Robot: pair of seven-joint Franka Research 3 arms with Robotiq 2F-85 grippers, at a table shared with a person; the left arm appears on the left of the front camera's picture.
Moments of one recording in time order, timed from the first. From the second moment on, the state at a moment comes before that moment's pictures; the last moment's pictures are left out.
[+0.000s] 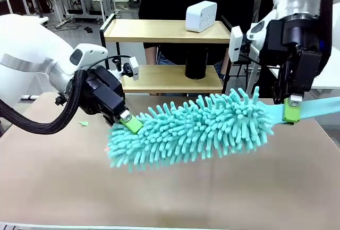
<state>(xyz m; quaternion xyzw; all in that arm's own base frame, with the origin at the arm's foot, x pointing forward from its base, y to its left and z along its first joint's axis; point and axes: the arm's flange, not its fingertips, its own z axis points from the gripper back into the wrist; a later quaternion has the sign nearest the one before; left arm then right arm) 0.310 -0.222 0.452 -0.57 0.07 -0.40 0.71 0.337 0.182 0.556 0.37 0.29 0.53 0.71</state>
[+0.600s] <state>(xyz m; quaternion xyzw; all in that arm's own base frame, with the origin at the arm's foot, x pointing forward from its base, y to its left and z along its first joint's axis) 0.299 -0.224 0.459 -0.58 0.08 -0.44 0.68 0.337 0.182 0.549 0.40 0.28 0.52 0.70</state>
